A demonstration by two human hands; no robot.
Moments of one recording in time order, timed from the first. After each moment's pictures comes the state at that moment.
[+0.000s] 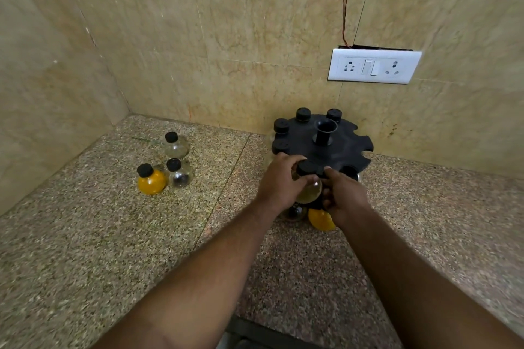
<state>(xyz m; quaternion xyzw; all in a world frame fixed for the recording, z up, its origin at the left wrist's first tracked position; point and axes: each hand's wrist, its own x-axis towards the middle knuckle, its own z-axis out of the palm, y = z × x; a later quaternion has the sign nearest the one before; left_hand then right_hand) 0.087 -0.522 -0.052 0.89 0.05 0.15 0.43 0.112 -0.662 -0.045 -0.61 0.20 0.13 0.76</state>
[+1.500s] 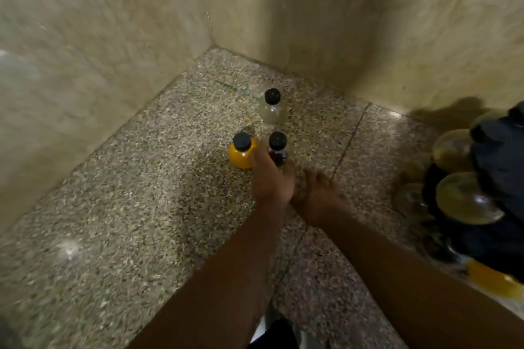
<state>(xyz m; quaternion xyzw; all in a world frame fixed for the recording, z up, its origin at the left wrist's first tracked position) 0.061 -0.256 -0.165 0.77 0.41 0.20 0.43 0.108 -0.362 -0.174 -0.93 -0.23 0.28 0.11</state>
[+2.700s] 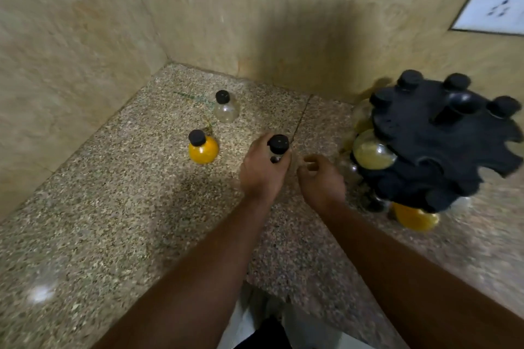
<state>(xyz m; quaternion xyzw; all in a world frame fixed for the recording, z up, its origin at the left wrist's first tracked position) 0.055 -0.338 -0.113 0.85 0.29 0.24 0.36 0.093 -0.457 -0.119 -0.90 -0.05 0.10 0.41</state>
